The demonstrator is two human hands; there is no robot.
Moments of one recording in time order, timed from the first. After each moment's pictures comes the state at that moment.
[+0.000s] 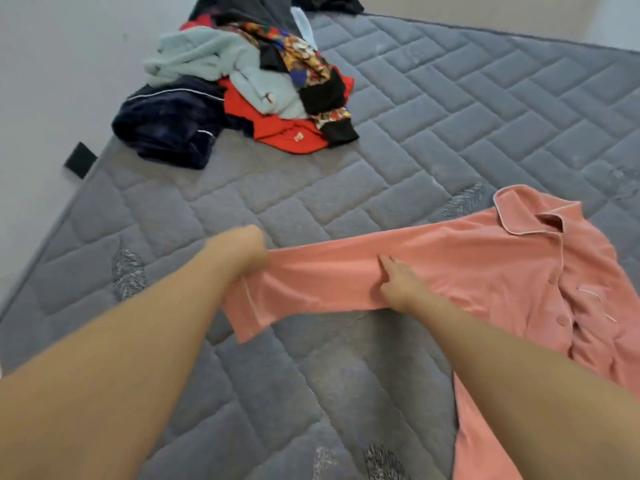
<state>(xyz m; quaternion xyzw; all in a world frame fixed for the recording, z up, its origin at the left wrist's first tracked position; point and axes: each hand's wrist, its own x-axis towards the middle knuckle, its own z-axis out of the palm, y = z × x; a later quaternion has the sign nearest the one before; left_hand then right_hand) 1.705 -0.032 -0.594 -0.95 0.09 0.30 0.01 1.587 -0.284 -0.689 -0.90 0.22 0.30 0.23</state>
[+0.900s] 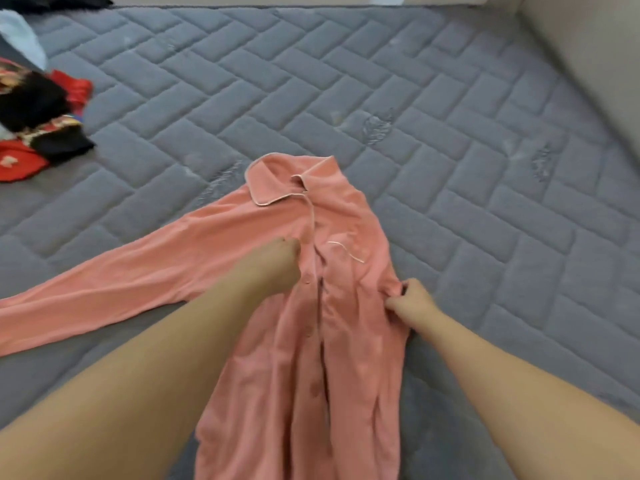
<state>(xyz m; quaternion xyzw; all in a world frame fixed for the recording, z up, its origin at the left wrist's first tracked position) 1.490 -0.489 -0.648 -0.88 0.37 0.30 -0.05 1.293 -0.656 -0.704 -0.73 0.55 0.15 0.38</state>
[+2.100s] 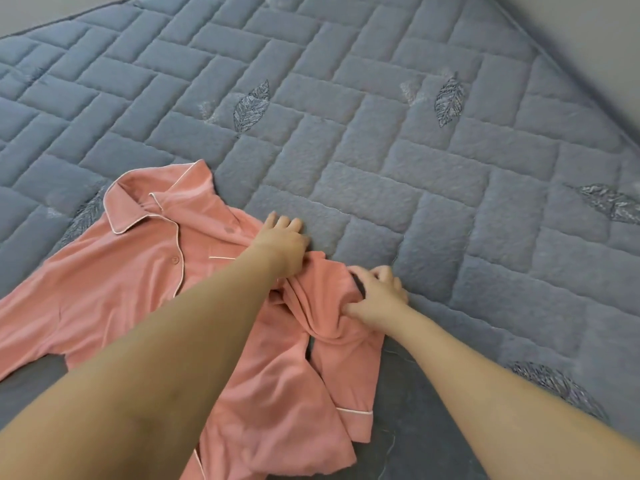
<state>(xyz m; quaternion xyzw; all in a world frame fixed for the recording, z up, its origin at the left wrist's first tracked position) 1.370 -0.736 -0.707 -0.77 0.57 0.17 0.22 1.172 -0.796 -0.730 -0.79 0.44 0.19 0.39</state>
